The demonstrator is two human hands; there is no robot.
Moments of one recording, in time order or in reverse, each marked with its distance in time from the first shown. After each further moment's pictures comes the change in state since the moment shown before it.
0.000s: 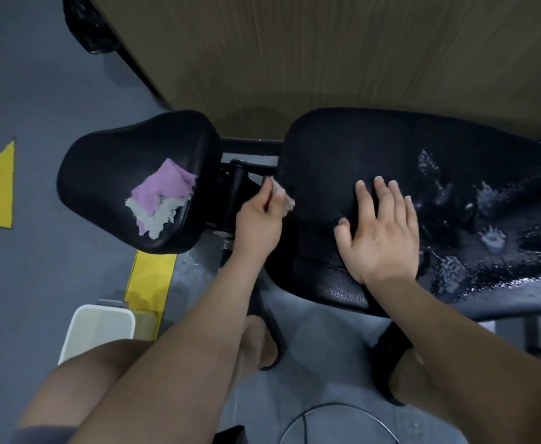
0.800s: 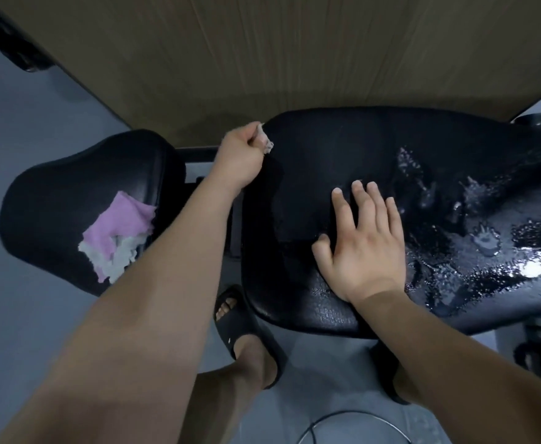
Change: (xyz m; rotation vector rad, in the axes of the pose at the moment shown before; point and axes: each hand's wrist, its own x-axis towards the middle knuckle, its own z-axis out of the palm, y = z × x) left_hand 0.145 0.060 0.018 0.168 -0.233 0.139; right_hand 0.011 -0.003 0.001 -0.022 -0.019 0.002
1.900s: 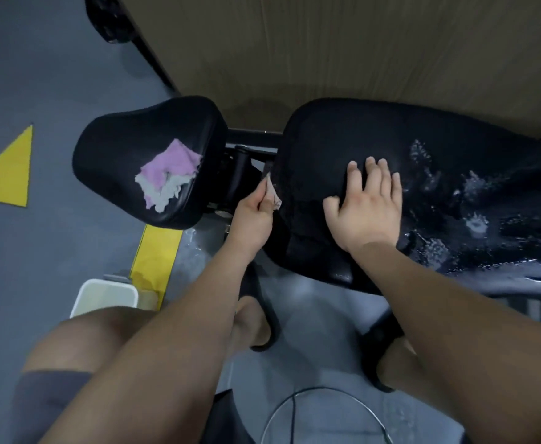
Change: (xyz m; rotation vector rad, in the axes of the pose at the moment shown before) left_hand -0.174 -0.063 0.033 -0.252 0.200 -0.116; right_hand -0.001 0.000 -0.004 0.036 -0.017 -0.036
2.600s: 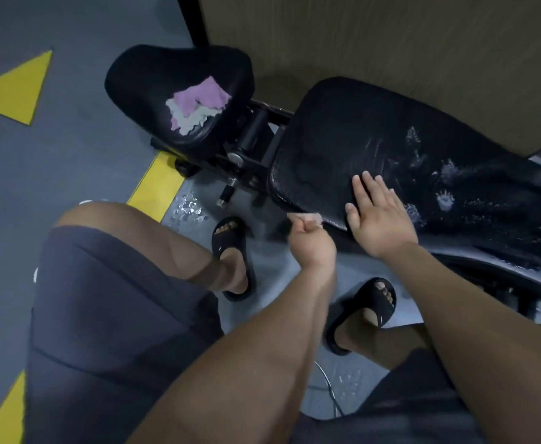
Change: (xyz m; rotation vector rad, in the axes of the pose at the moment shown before) left_hand -0.147 -0.002 0.147 -0.728 0.557 -0.267; right_hand -0.082 0.069 -0.030 -0.065 -0.278 -0.323
